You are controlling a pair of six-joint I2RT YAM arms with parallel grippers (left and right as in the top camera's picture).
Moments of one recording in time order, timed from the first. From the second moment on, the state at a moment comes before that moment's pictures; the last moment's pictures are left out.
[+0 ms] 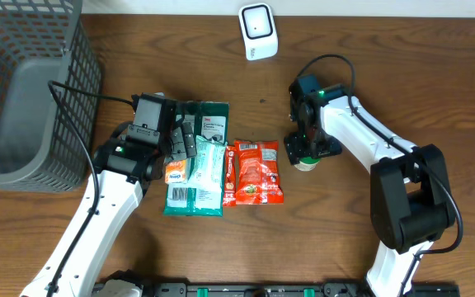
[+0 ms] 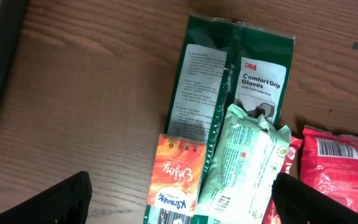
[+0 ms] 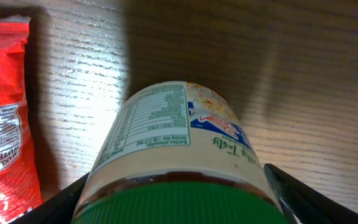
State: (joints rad) left arm -0.29 1.30 1.04 -0.79 -0.16 -0.43; right arm 0.36 1.98 1.38 -1.03 0.01 0.15
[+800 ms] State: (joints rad) left arm -0.29 1.30 1.04 -0.79 -0.16 -0.43; right arm 0.36 1.98 1.34 -0.96 0.02 0.20
